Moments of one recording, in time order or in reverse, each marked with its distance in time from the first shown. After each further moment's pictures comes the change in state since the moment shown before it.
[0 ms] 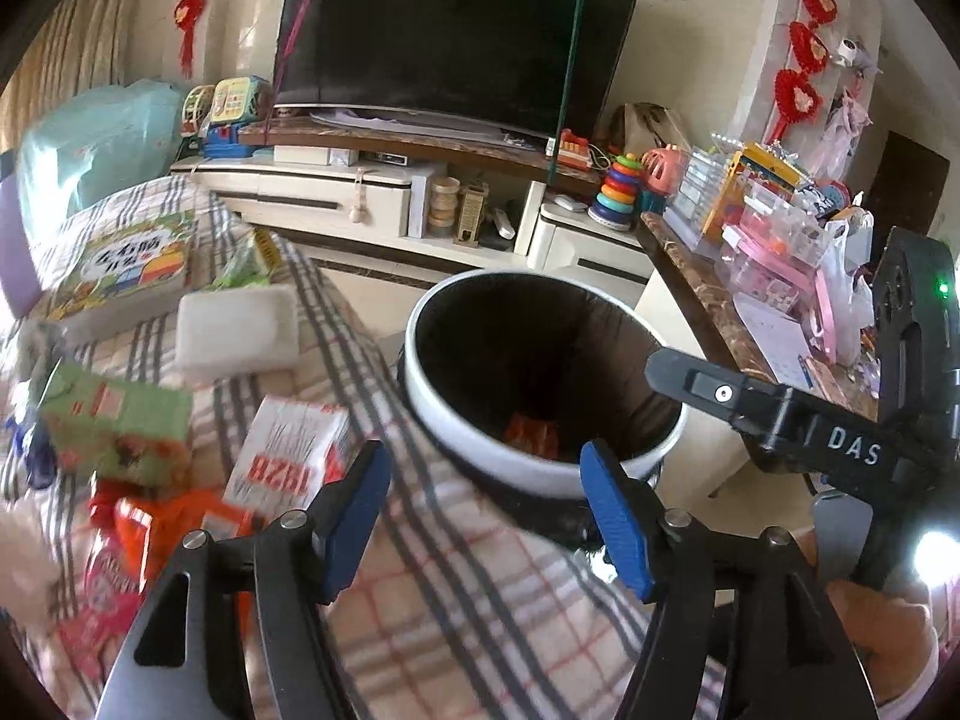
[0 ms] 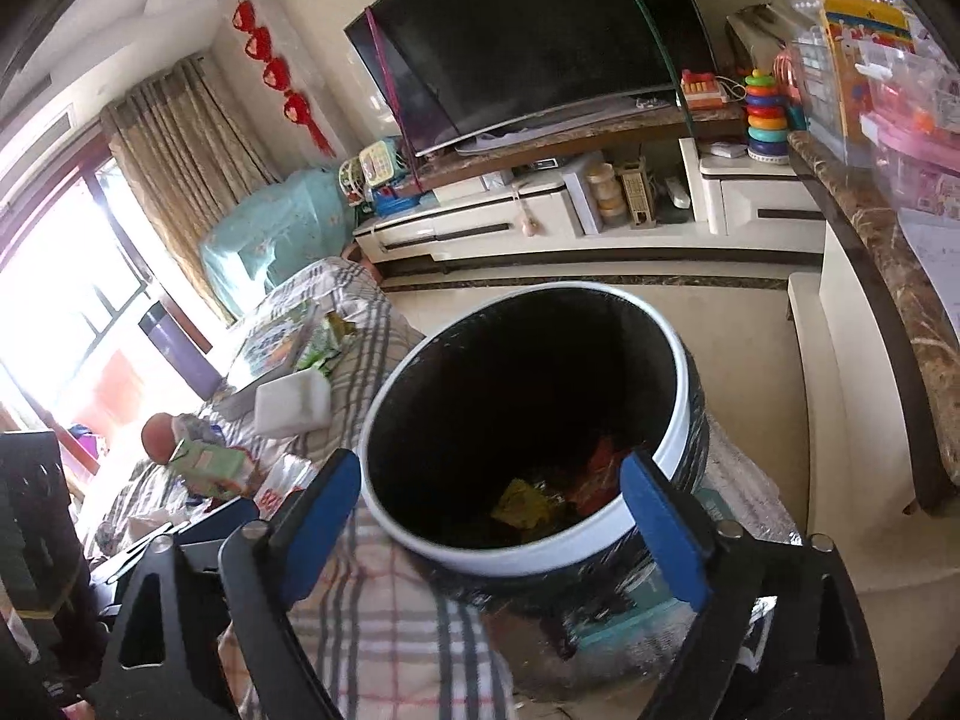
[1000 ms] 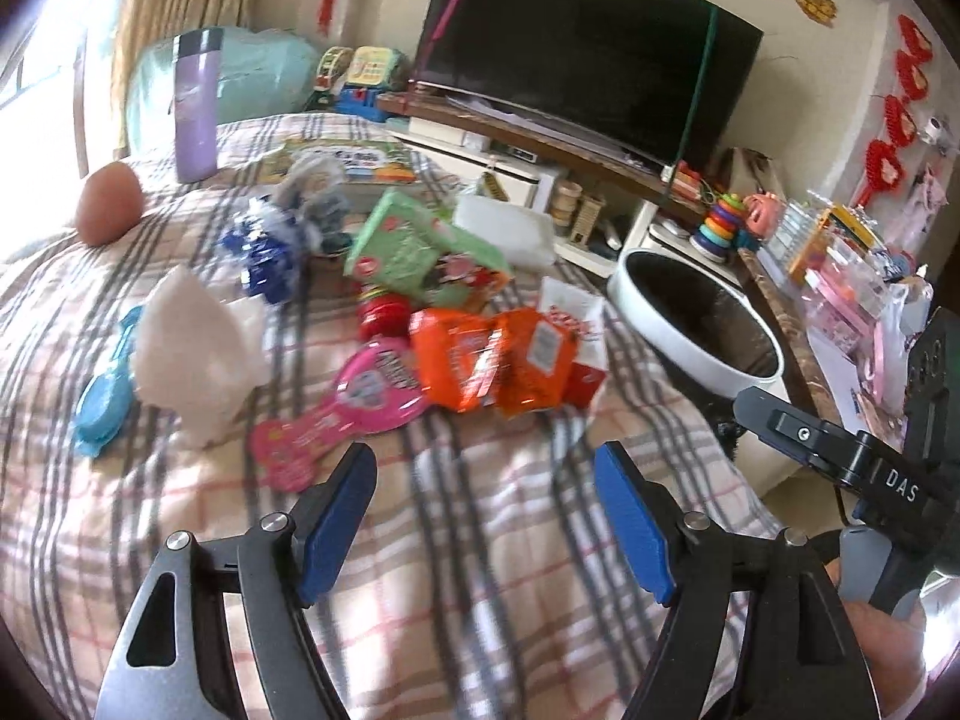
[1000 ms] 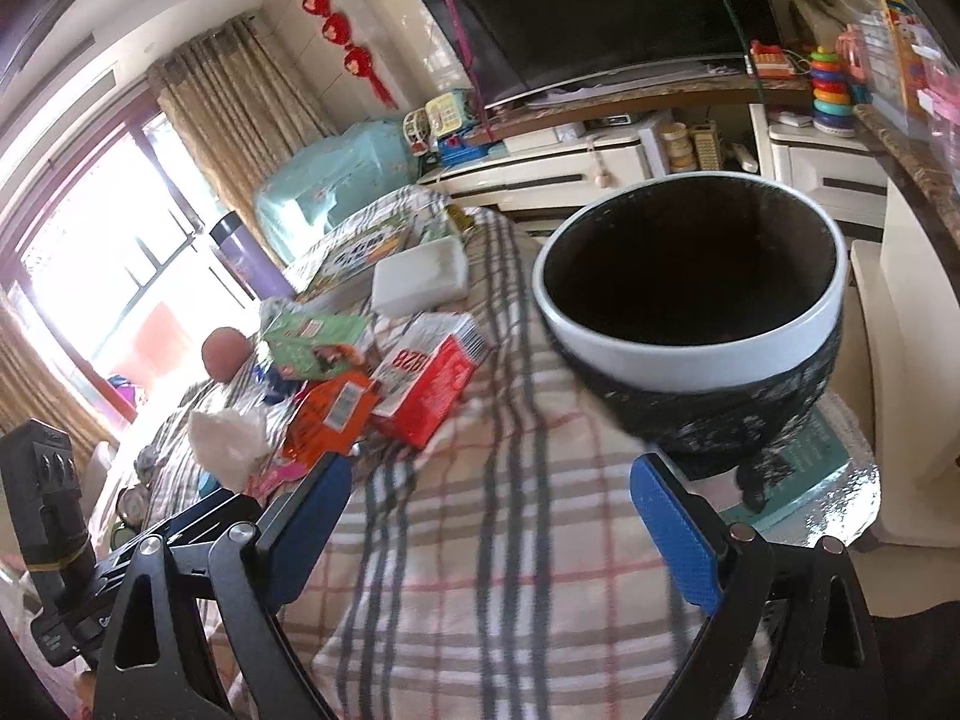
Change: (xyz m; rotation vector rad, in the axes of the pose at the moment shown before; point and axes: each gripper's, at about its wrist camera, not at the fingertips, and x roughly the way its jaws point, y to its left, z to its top) left arm -0.120 0.073 -0.086 -0.204 -0.015 0.152; right arm 0.006 0.082 -0.075 -0.061 0.093 0.112
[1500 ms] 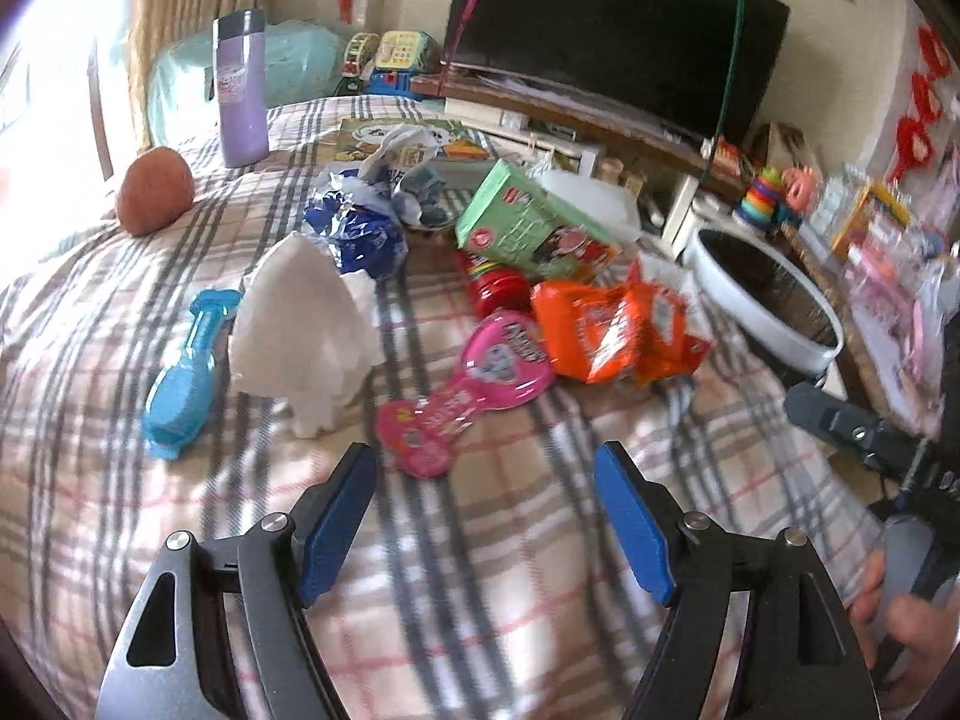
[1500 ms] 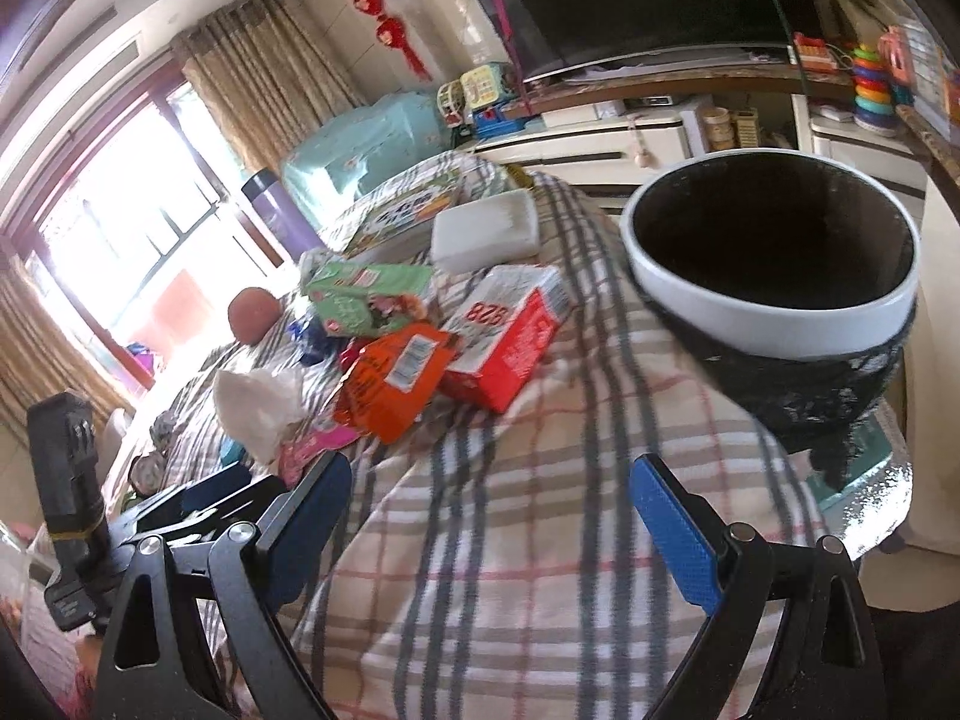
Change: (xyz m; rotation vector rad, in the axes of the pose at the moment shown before) left arm 0.003 0.037 0.010 0.058 0.069 0.092; right arm 0.023 0.038 -0.013 -0.049 0.058 0.055
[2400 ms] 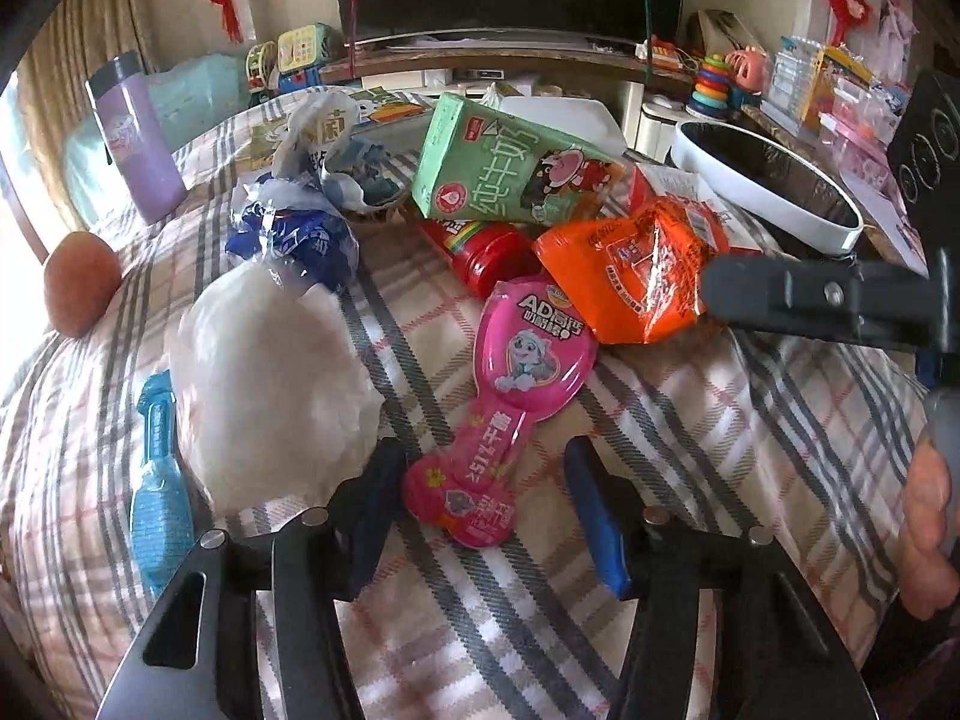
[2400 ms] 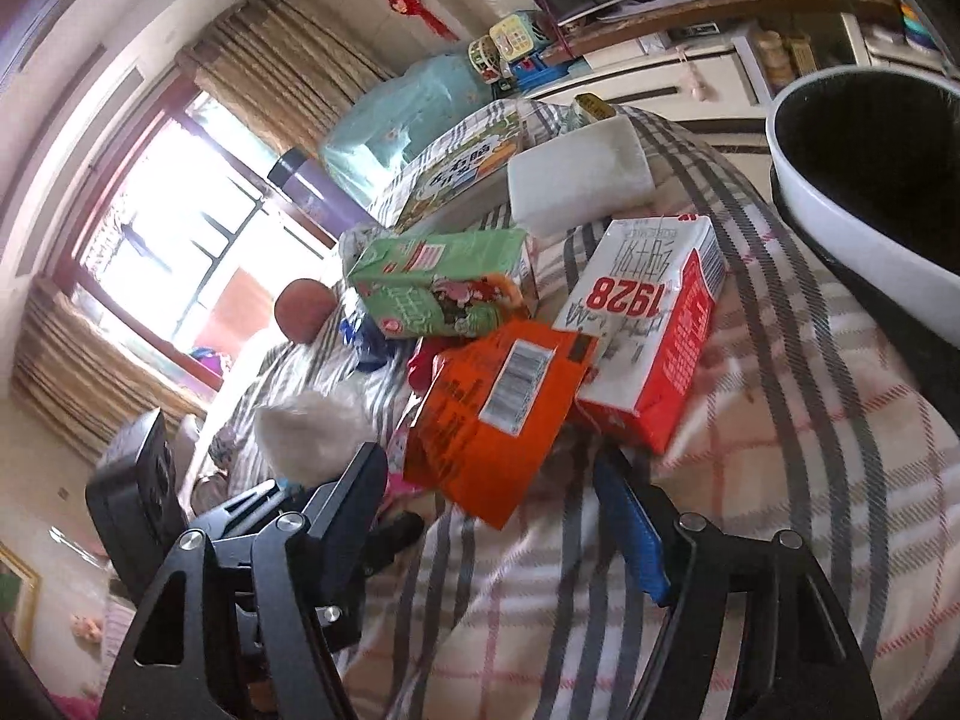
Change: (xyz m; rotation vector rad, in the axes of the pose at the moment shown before) left arm 0.063 0.003 0.022 0.282 0.096 -0.014; right arm 0.066 0.014 0.018 0.113 0.106 0.198
